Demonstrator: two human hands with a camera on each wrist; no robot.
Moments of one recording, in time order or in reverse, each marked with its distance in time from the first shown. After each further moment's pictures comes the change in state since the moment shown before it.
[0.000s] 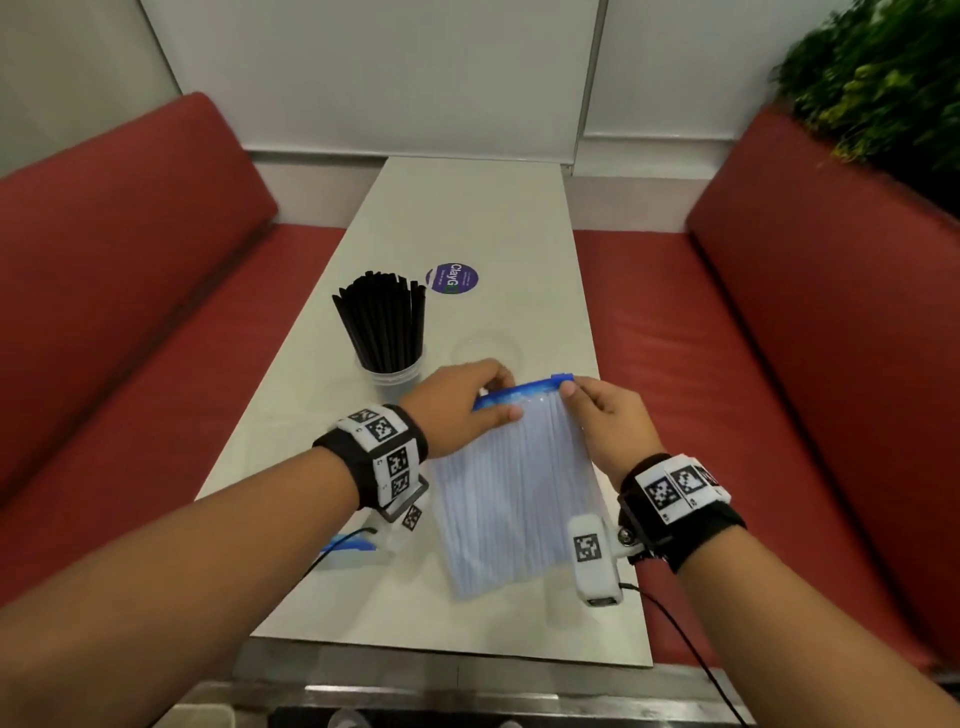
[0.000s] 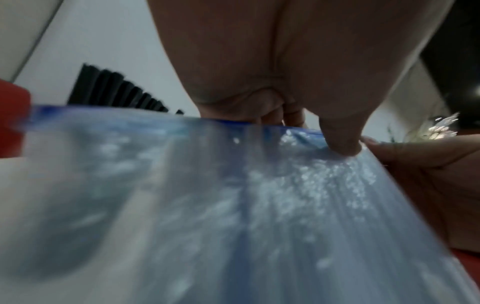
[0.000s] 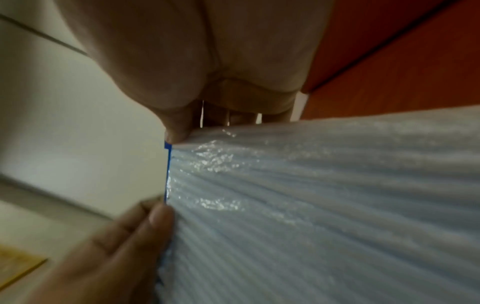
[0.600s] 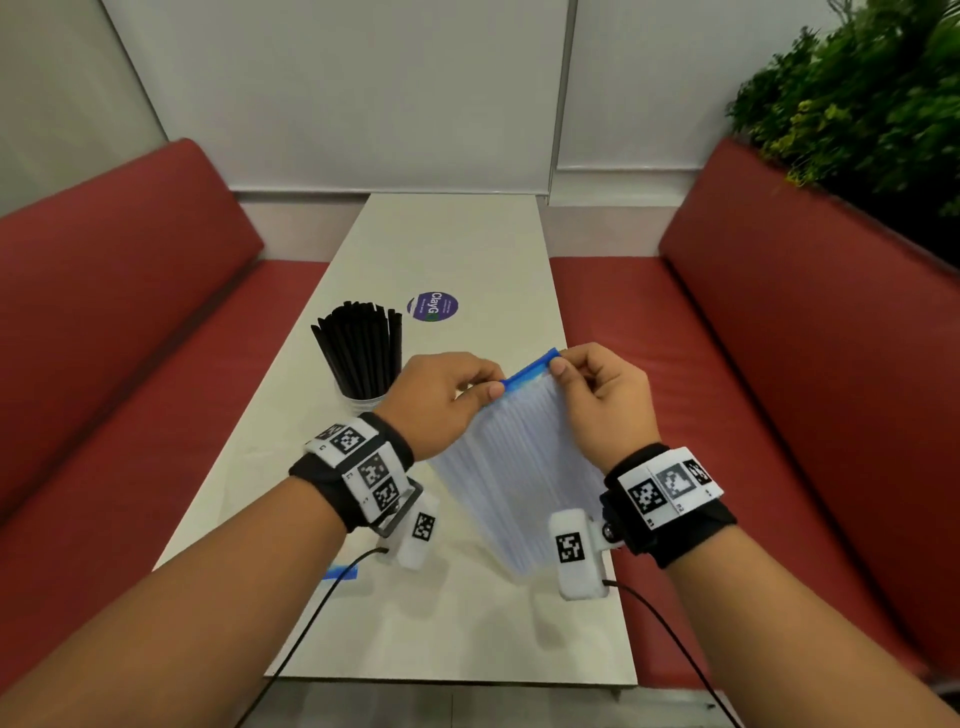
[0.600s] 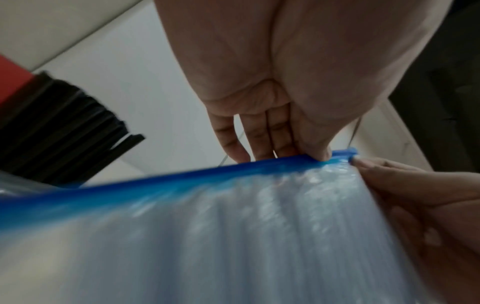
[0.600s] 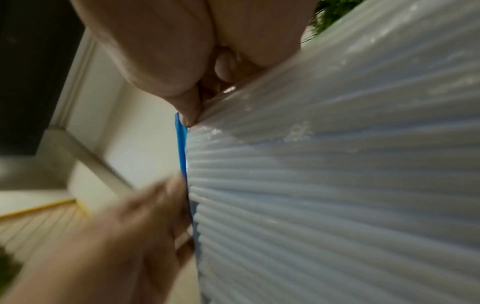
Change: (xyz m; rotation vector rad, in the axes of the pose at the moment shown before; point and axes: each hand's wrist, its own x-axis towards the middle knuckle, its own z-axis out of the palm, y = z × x) left_hand 0.001 0.032 -0.014 -0.098 0.278 0.198; right_hand -0.002 -0.040 -0.020 -0.026 0.247 -0.315
